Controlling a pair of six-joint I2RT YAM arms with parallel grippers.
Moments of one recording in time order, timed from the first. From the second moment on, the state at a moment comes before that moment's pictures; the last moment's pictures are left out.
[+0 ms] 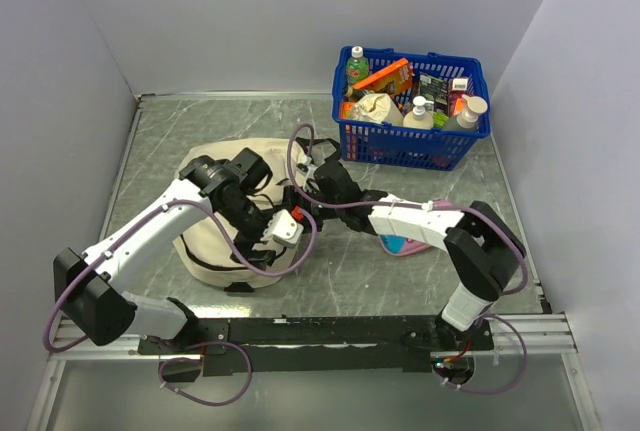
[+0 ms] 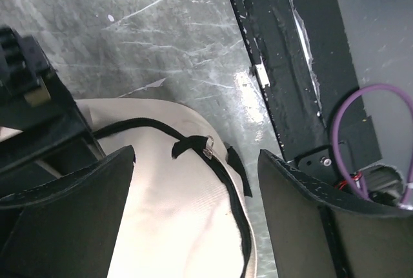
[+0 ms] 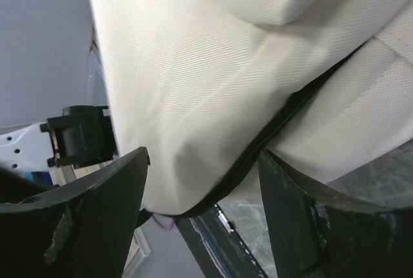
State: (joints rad) left arm -0.65 1.35 1.28 -1.32 0.67 1.19; right arm 0.82 1.64 1.01 0.04 -0.45 0.78
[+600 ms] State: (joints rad) left arm -0.78 1.41 1.22 -1.25 0.61 1.19; right arm 0.80 1.69 1.01 0.07 -0.49 0.82
